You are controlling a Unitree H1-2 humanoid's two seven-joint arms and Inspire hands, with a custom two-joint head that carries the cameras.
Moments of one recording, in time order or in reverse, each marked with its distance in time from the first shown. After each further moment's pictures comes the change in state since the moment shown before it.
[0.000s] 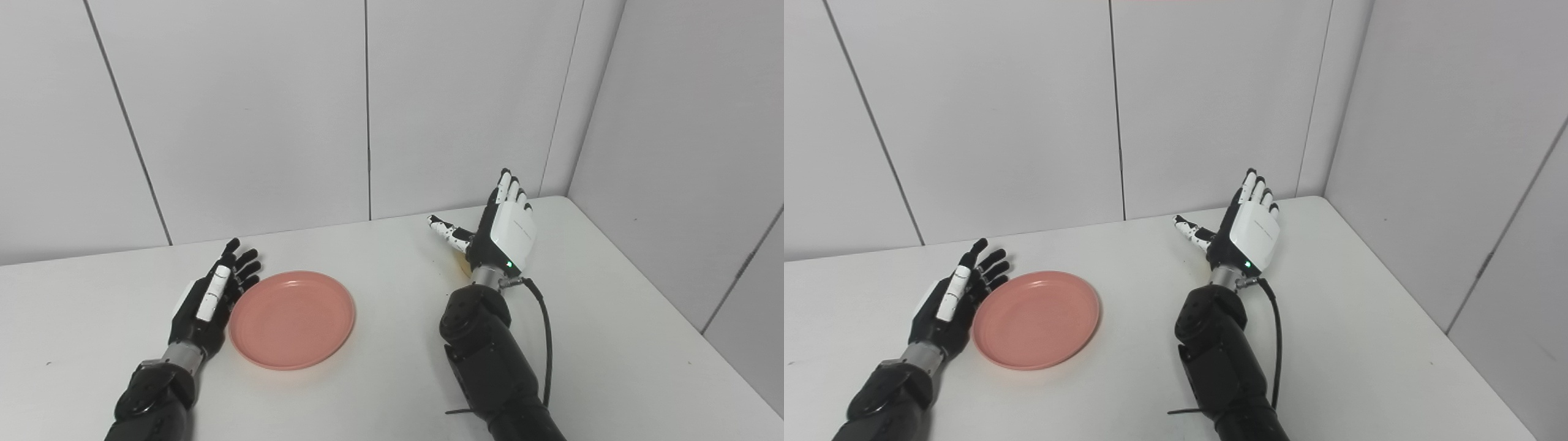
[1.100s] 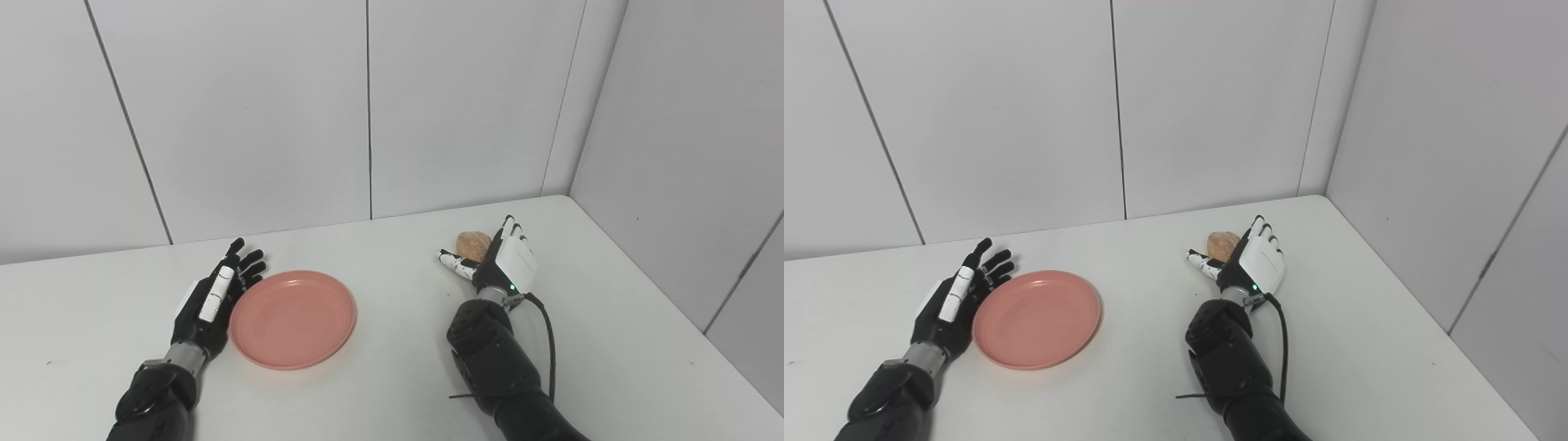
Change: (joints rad) left arm 0.020 -0.006 -0.002 -0.059 0.001 0.035 -0.013; right arm -0.048 -0.037 0.005 0.271 0.201 -0.019 -0.042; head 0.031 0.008
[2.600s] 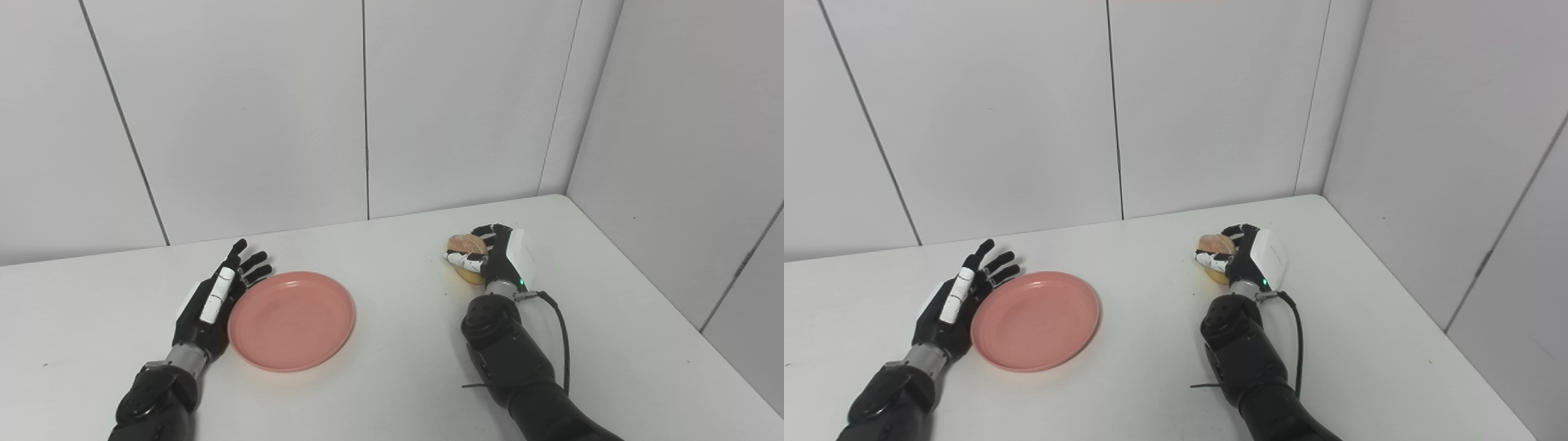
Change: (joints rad) left arm 0.024 -0.004 -0.002 -0.055 -0.012 0.038 -0.008; right arm -0.009 -0.046 -0.001 0.069 0.142 -0.231 0.012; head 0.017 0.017
